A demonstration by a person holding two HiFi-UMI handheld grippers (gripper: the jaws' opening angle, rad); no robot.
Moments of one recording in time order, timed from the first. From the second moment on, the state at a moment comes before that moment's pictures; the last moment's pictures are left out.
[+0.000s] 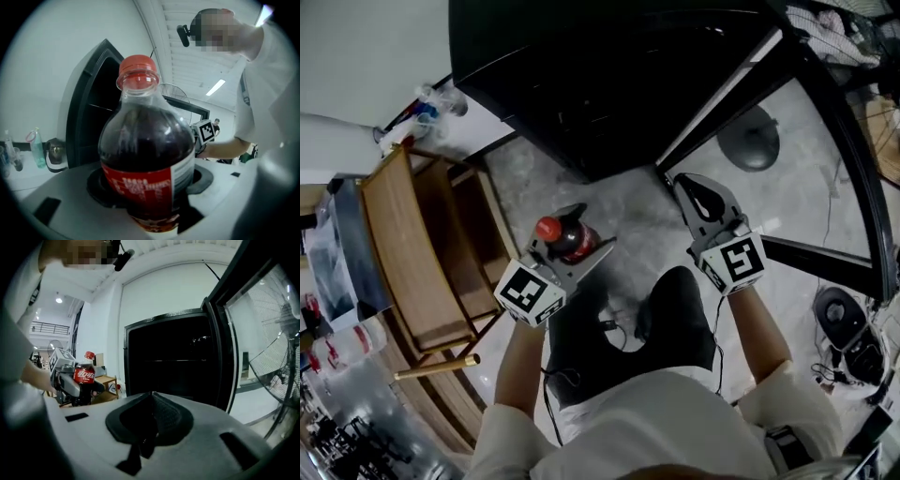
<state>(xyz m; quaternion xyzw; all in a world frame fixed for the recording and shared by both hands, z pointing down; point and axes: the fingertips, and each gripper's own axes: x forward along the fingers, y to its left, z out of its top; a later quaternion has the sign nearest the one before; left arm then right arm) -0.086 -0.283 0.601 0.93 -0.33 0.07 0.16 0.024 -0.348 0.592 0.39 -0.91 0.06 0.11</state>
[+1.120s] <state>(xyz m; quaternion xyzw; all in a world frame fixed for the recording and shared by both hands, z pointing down) -0.068 -0.392 0.770 0.95 -0.30 0.08 0.05 -0.003 -0.401 0.767 0.35 -0.93 -0.04 0.09</state>
